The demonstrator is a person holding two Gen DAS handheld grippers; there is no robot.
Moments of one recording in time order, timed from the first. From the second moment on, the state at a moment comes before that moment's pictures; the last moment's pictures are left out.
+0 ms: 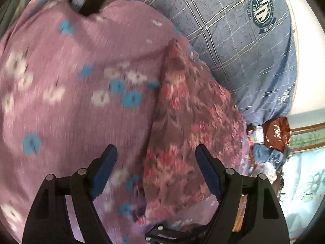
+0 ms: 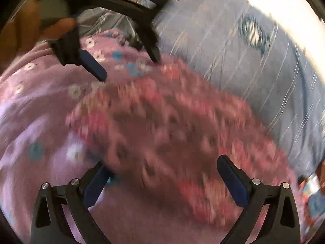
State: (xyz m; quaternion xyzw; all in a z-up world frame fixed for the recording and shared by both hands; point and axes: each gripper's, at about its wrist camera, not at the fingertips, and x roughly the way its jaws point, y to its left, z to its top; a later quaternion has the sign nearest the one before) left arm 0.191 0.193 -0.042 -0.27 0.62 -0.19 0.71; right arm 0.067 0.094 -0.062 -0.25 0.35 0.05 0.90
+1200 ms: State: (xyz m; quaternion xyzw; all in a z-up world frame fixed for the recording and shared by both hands) left arm 0.216 0.014 0.062 -0.11 0.58 -0.23 0.78; right arm 0.027 -0.025 0.021 -0.09 0.25 0.04 0.96
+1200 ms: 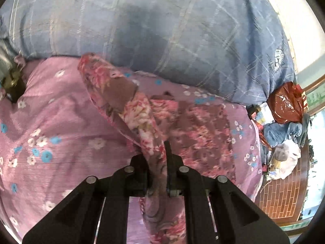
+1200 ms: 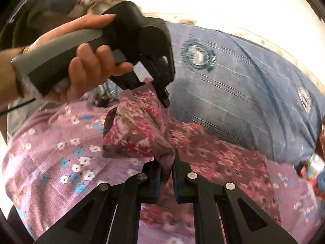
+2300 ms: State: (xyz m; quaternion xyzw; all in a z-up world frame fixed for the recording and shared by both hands) left arm 0.194 -0.288 0.009 0.03 0.63 -0.22 0.74; right arm 0.004 -0.321 -0.074 0.41 0.34 -0.03 0.84
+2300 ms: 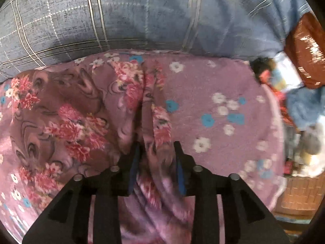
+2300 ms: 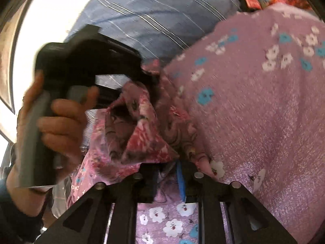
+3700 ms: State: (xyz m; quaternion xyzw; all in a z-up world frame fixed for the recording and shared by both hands) left arm 0.183 -0.105 0.008 -0.09 0.55 -0.16 0.82; right arm 0.118 -0.371 -0.033 0.31 0.41 0.04 0.86
